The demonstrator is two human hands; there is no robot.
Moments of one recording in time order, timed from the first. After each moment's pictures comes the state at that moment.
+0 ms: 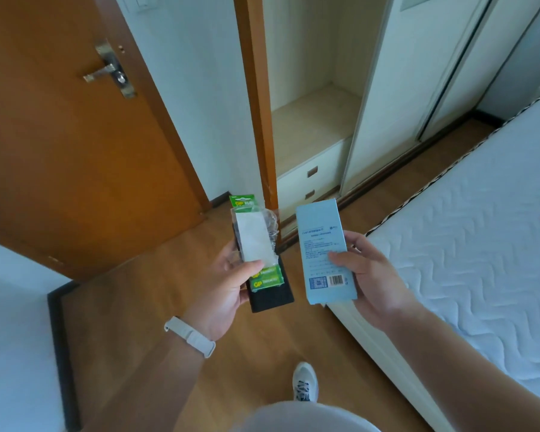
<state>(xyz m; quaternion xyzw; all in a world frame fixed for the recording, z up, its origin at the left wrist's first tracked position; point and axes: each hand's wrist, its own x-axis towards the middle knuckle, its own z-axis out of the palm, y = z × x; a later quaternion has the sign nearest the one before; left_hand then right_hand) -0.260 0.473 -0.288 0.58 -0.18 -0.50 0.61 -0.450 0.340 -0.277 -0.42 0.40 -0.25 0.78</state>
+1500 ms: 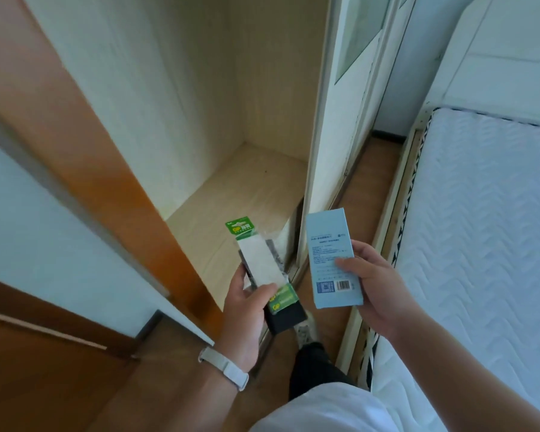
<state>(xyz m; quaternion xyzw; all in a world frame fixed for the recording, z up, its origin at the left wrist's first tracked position) -0.043 -0.026 -0.310 0.55 -0.23 -0.58 0.55 -0.233 -0.087 -0.281 -0.29 0.48 -0.43 0.70</state>
